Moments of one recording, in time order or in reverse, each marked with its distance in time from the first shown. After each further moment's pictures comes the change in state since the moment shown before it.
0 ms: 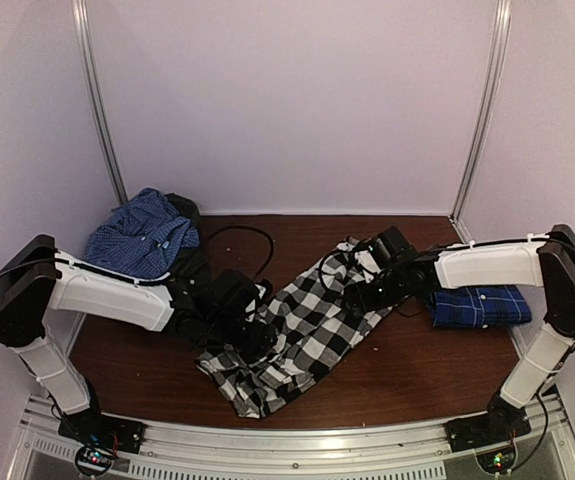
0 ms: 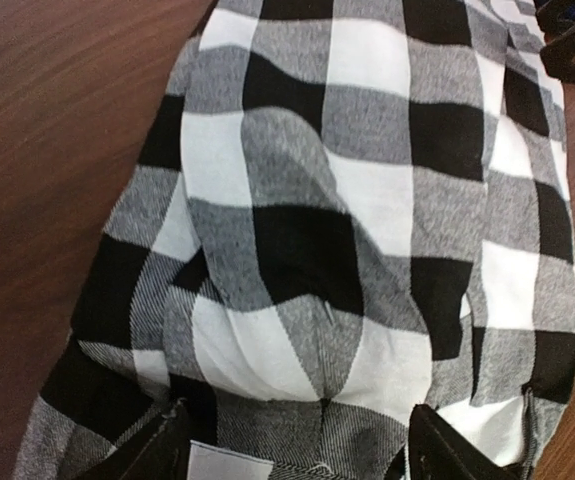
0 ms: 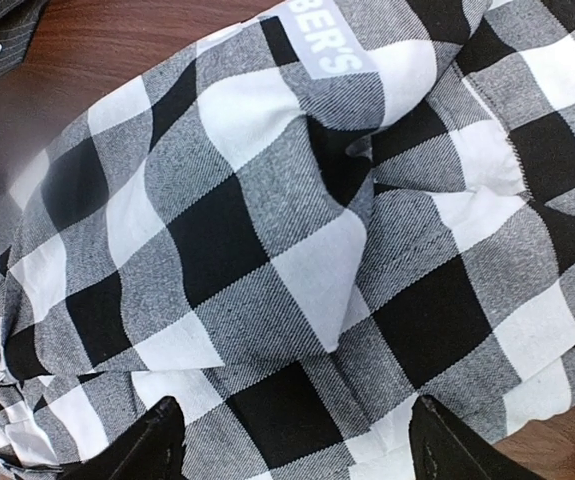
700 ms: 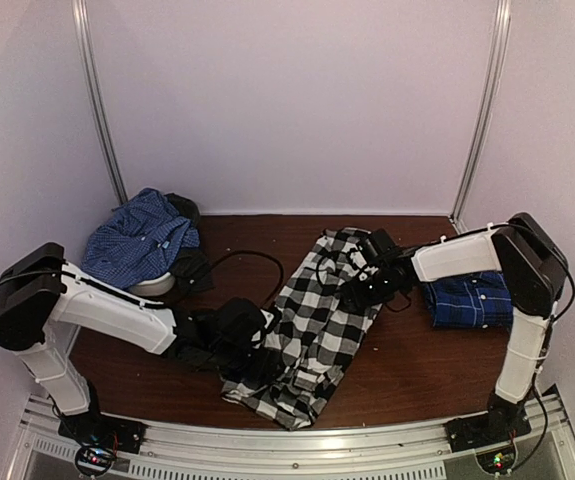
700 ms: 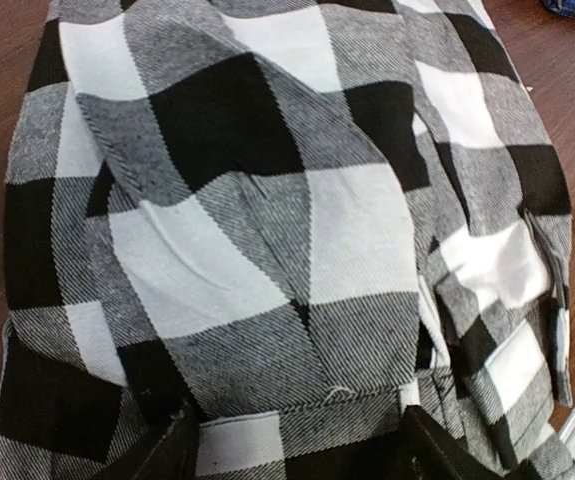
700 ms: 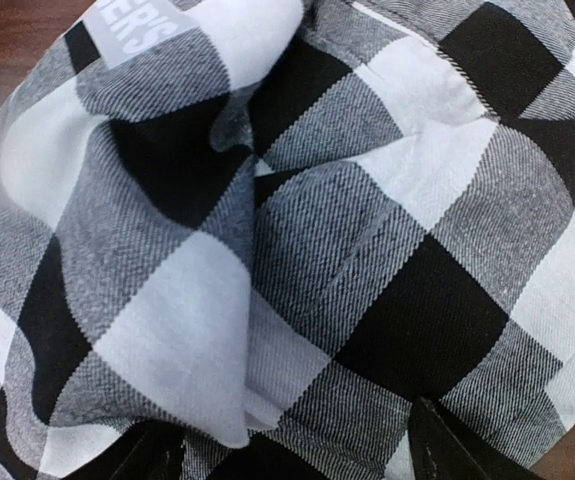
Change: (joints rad) left arm -0.121 0.006 -0.106 0.087 0.077 -0.116; right arm -0.063 0.224 0.085 0.087 0.040 -0.018
